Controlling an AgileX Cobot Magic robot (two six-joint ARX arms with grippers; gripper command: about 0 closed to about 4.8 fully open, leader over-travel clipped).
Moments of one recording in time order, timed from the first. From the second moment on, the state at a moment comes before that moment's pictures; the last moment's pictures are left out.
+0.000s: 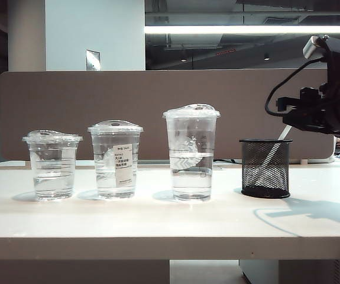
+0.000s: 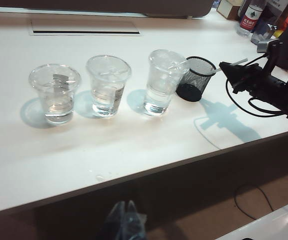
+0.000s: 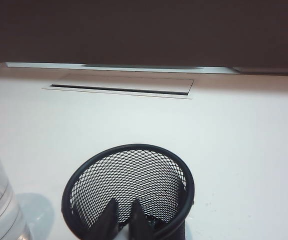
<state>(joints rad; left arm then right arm) -0.01 0.18 1.15 -1.32 0.47 -0.04 0.20 1.61 0.42 1.14 -0.11 0.06</state>
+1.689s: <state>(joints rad) -0.01 0.18 1.15 -1.28 0.47 -0.01 0.32 1.16 1.10 -0.05 -0.37 -0.09</state>
